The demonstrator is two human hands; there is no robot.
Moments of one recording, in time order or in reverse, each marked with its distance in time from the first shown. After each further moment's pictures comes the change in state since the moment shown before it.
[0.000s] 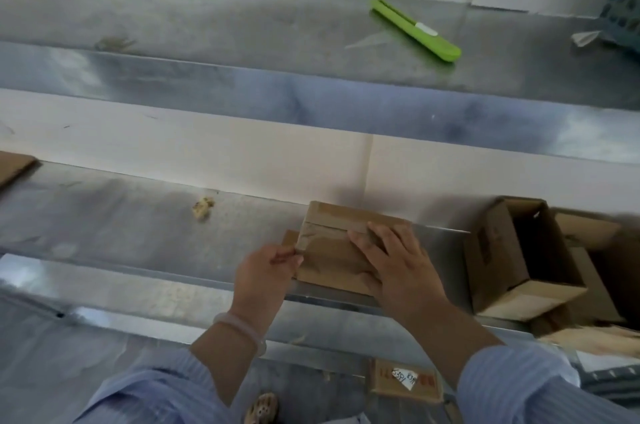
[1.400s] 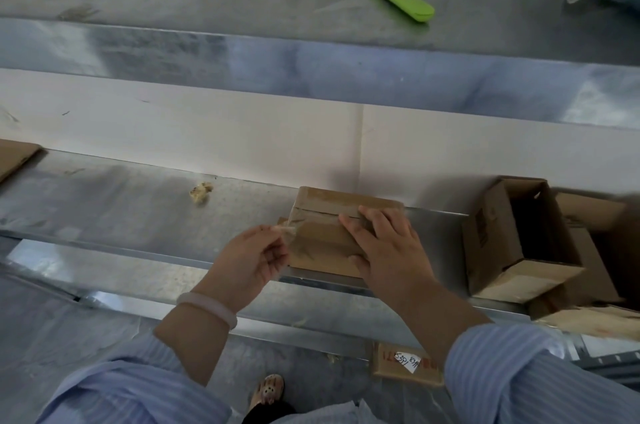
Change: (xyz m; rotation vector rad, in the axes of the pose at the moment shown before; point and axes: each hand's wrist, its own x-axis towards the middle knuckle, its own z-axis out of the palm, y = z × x) left_hand -0.006 0.009 -0.020 -0.980 -0.291 -0.336; right_hand 0.000 -0.002 0.003 0.024 -0.015 0.012
